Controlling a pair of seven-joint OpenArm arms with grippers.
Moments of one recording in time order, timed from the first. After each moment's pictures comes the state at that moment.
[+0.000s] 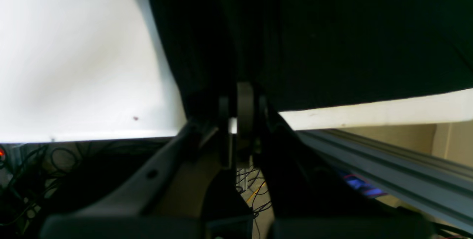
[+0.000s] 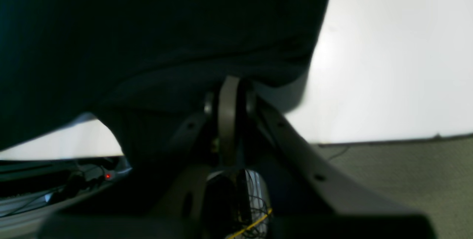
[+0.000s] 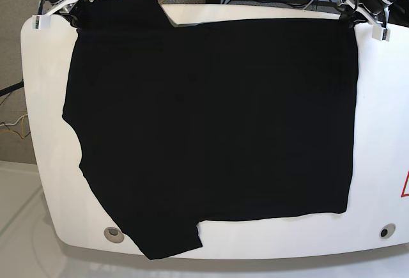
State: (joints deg) left arm 35.5 -15.7 -40.2 91.1 -46.6 -41.9 51.2; right arm -38.3 5.0 49.8 103.4 53.1 39.7 -53.2
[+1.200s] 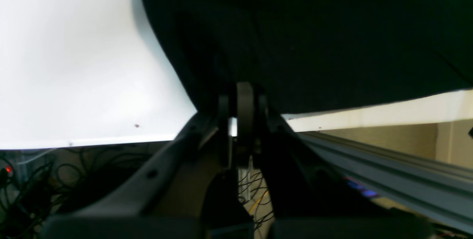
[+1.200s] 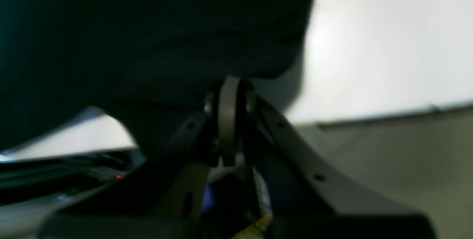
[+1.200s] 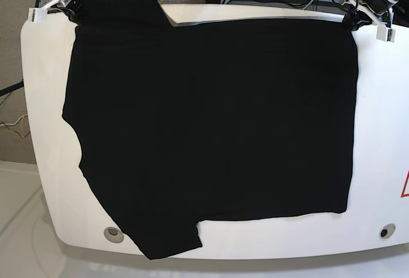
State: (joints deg) left arm 37.9 -16.1 -41.6 96.4 -50.0 -41.9 51.1; right arm -41.6 4.8 51.4 103.8 61.2 39.5 -54.5
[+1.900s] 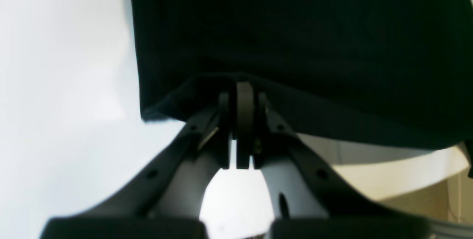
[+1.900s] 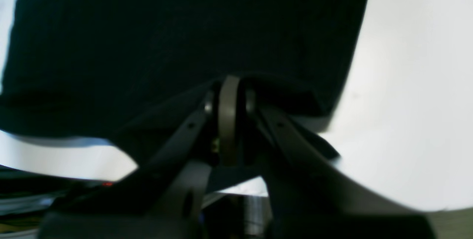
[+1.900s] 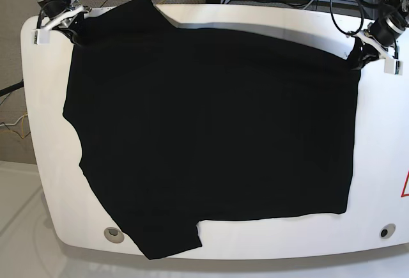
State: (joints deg) left arm 24.0 -16.9 -42.1 96.6 -51.8 -41.9 54.6; right arm -32.5 6.3 48.7 104.9 53.8 39.7 -54.9
